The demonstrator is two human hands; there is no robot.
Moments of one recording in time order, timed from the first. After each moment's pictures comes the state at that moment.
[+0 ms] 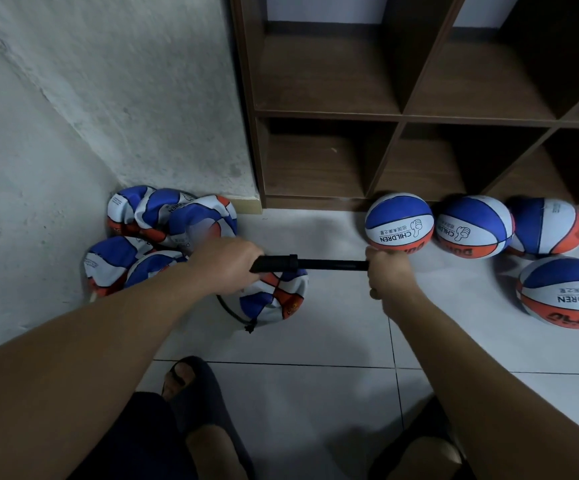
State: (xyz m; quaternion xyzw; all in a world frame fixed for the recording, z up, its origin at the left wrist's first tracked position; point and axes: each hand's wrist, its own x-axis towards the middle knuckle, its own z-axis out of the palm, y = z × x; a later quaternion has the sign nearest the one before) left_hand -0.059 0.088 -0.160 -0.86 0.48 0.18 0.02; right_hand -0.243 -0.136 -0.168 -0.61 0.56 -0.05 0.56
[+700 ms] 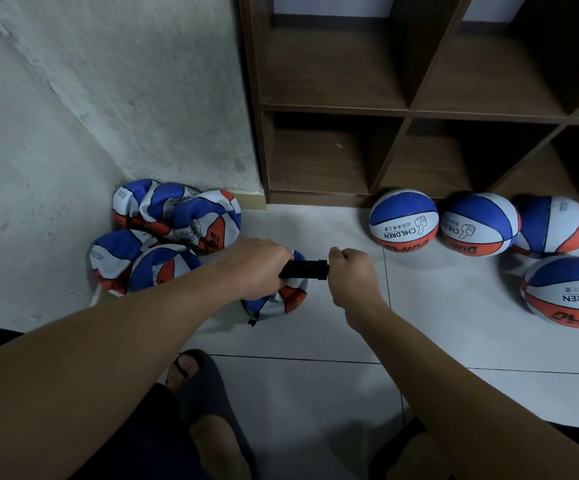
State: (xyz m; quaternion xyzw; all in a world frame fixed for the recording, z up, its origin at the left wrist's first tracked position) left_hand -0.091 0.066 -0.156 -0.83 0.52 0.17 0.02; right_hand -0.226 -0.070 -0.171 -0.68 0.50 -0.03 0.54
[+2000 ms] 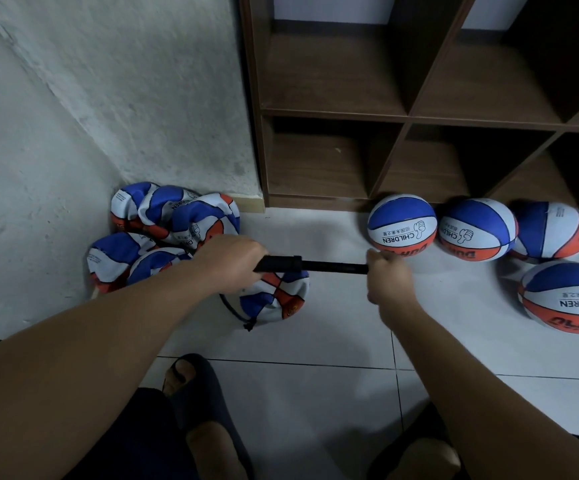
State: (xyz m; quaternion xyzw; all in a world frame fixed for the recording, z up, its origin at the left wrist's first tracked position) left_hand -0.063 0.086 -0.155 -0.86 0.49 0.16 0.04; right_hand -0.250 -0.118 -0.173 -0.65 0.53 -0.09 0.54
